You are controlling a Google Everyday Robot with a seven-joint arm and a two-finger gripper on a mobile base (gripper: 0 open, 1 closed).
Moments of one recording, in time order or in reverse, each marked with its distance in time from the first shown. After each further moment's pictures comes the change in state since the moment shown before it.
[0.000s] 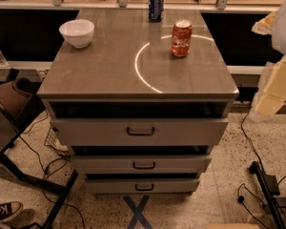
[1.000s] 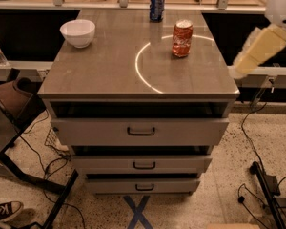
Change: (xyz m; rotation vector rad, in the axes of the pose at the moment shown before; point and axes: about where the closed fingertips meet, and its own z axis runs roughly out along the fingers) arm -0.018 -0.090 0.014 0.159 -0.221 0.102
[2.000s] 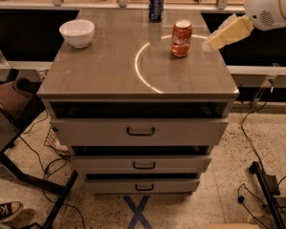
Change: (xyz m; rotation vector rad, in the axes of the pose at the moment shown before) arm -0.033 -0.078 0.053 0.182 -0.340 0.120
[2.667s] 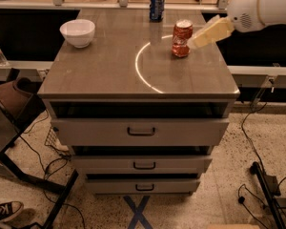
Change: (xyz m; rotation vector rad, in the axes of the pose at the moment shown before) arm -0.004 -0.003 0.047 -0.046 -0.086 0.070
